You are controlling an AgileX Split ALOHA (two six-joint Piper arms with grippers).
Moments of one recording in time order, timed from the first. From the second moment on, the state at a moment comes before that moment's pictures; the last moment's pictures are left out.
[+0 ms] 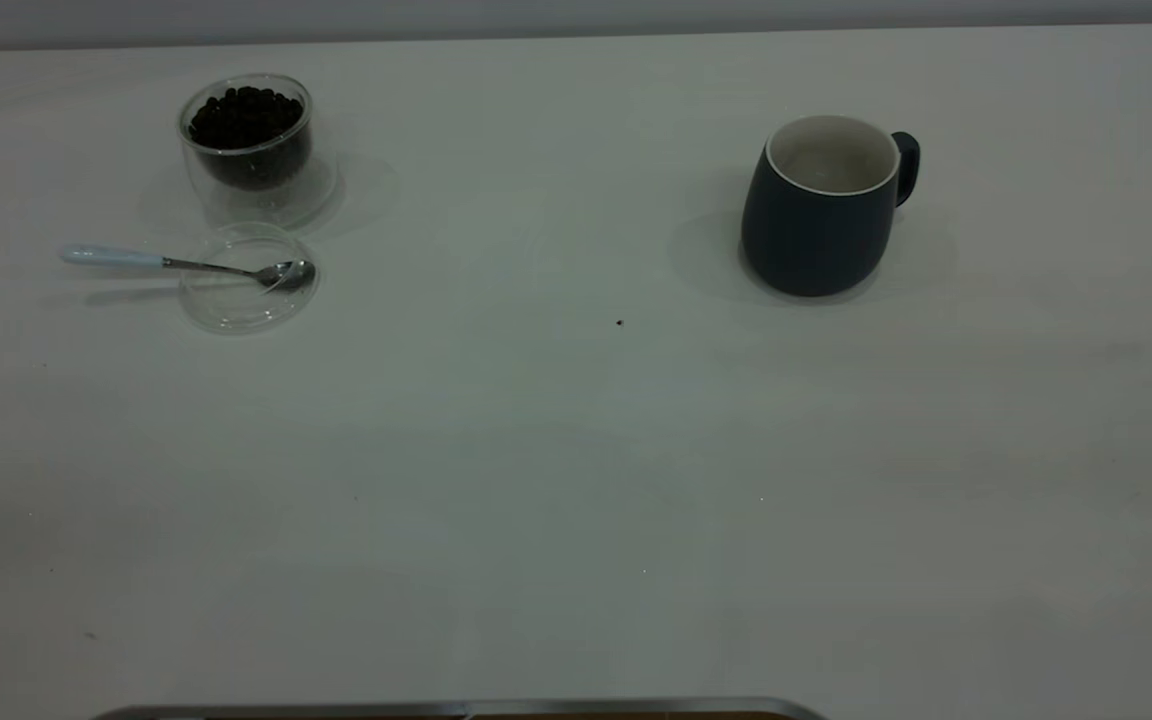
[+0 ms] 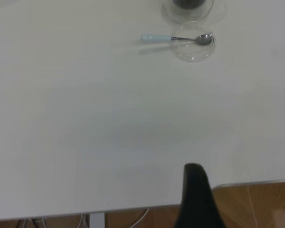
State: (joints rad) left arm 0.00 -0.02 -0.49 -0.06 1.14 0.07; right arm 0.01 -0.01 -0.48 0.05 1.12 -0.05
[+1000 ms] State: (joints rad) left arm 0.00 -0.02 -0.49 -0.06 1.14 0.07; right arm 0.01 -0.01 -0.48 0.08 1.12 -0.01
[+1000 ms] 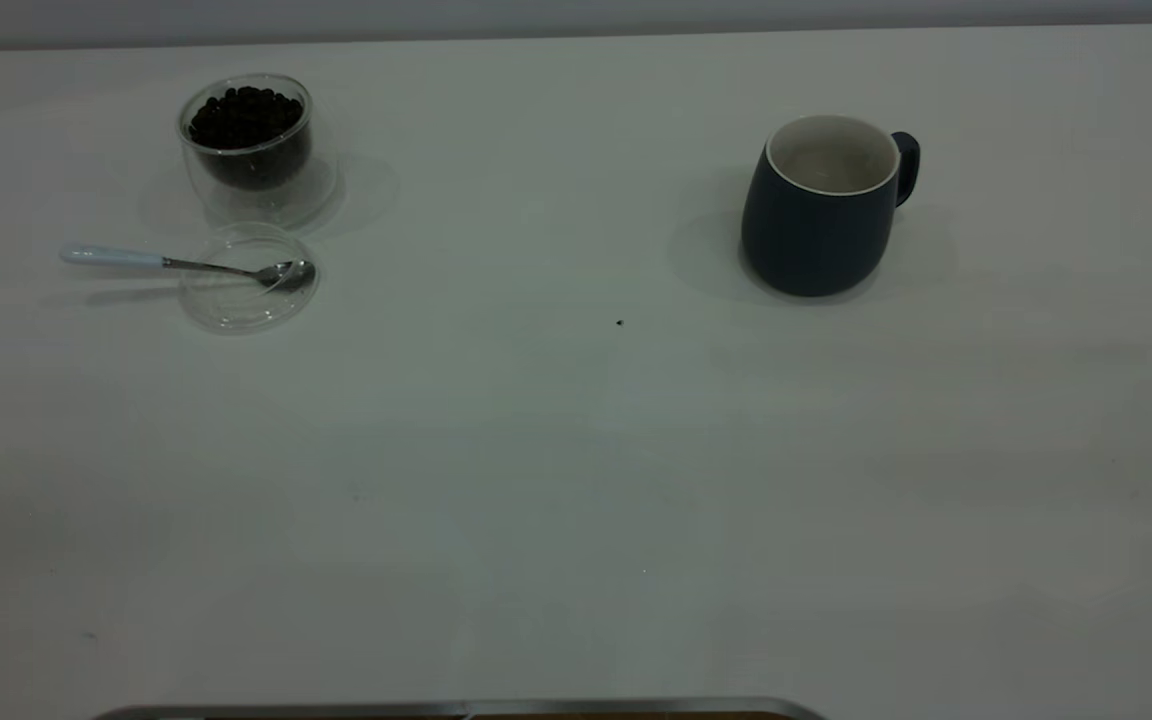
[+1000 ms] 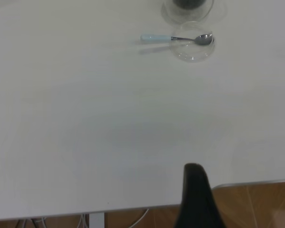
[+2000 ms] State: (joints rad) left arm 0.00 -0.02 -0.49 -0.06 1.14 0.07; right arm 0.01 0.88 -0.50 -0.03 0.62 -0.23
